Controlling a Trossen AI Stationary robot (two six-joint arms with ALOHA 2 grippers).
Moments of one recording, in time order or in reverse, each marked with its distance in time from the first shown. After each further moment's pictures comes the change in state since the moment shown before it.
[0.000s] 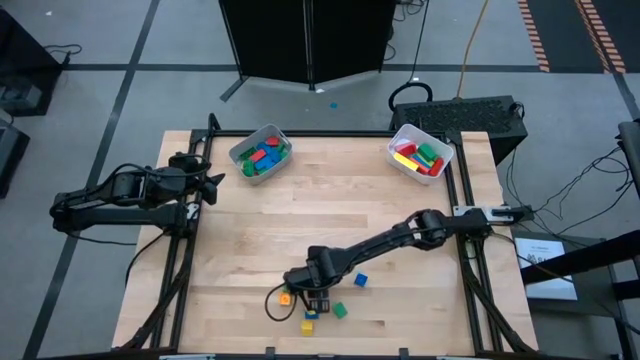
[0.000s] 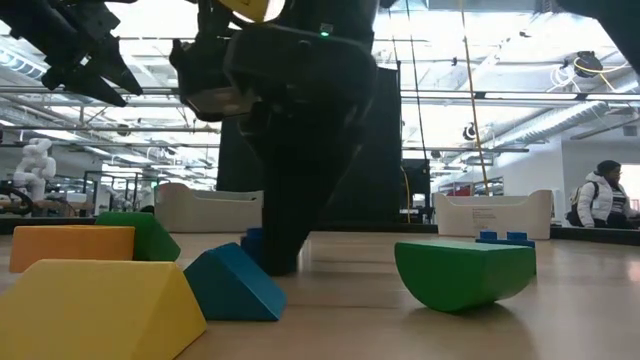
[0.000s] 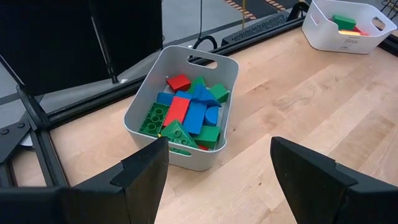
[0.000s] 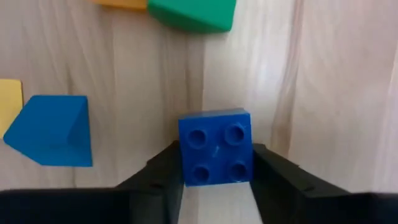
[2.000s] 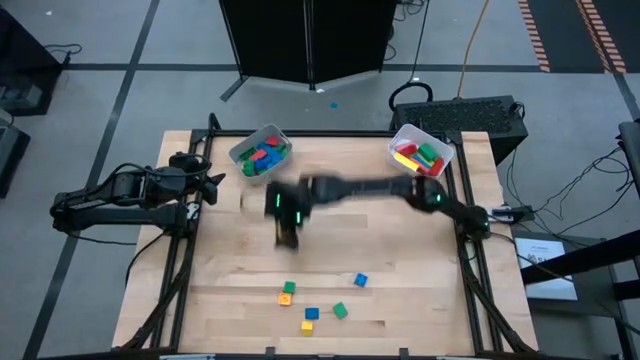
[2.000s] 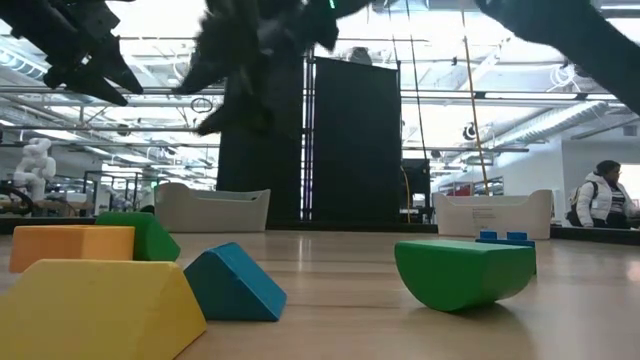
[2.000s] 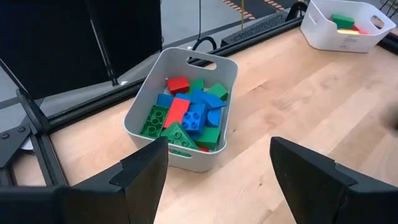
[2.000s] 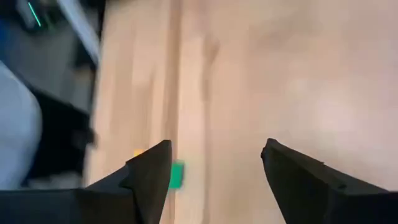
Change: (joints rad) left arm 0.000 0.000 0.000 0.008 0.000 0.023; right arm -0.362 -0.076 0.176 0.174 -0.481 -0.062
